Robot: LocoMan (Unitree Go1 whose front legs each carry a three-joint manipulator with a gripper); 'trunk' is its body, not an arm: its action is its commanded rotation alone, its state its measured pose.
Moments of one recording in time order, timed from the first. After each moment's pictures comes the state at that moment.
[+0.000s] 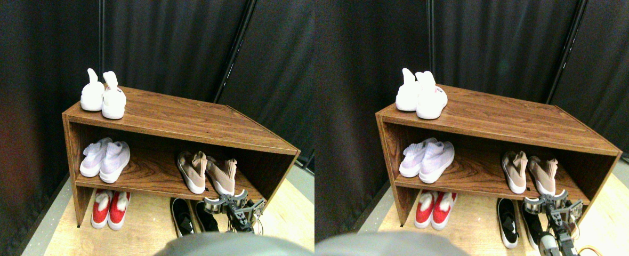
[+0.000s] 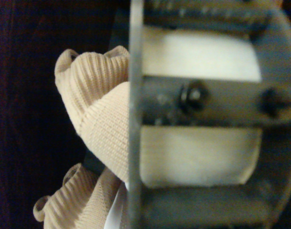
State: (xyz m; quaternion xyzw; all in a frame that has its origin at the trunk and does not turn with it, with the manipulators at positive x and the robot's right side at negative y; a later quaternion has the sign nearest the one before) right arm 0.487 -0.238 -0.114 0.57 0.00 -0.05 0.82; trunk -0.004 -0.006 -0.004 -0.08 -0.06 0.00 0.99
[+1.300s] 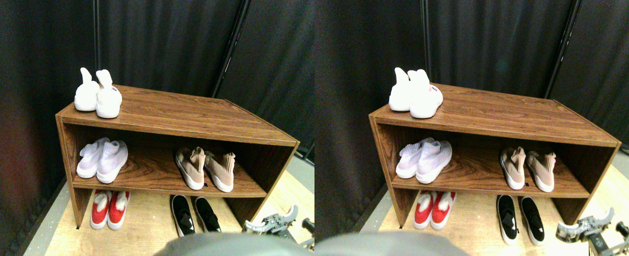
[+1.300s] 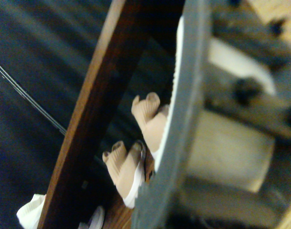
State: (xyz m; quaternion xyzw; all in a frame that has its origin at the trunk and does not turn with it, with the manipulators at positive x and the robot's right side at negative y) right arm 0.398 -0.269 -0.062 0.58 -0.04 0.01 0.81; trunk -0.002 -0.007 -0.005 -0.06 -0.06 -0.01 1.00
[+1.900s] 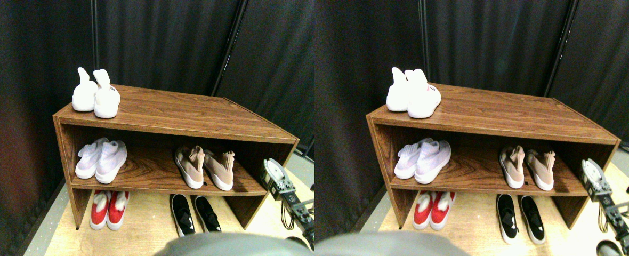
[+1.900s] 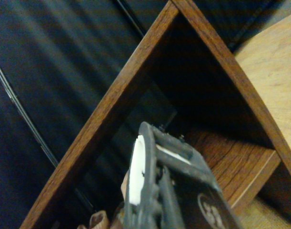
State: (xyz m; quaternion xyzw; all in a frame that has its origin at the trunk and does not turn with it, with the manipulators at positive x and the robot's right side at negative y) right arm 0.443 -0.314 -0.027 0.57 -0.13 -0.01 0.81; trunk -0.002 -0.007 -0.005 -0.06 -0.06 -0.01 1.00
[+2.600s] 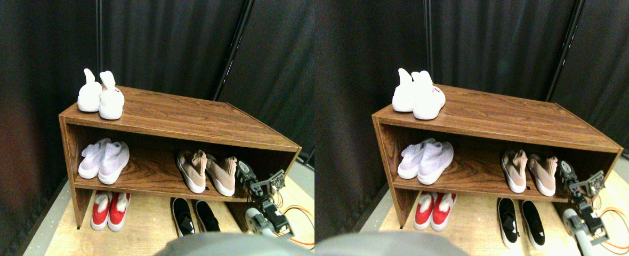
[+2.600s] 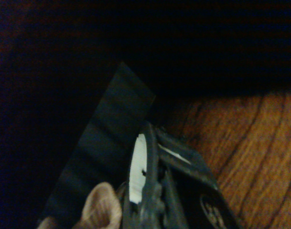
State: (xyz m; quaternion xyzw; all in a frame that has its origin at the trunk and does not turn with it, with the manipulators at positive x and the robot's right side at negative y) right arm 0.523 -0.318 -0.082 0.62 -0.10 -0.12 0.77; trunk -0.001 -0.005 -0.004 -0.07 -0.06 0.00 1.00
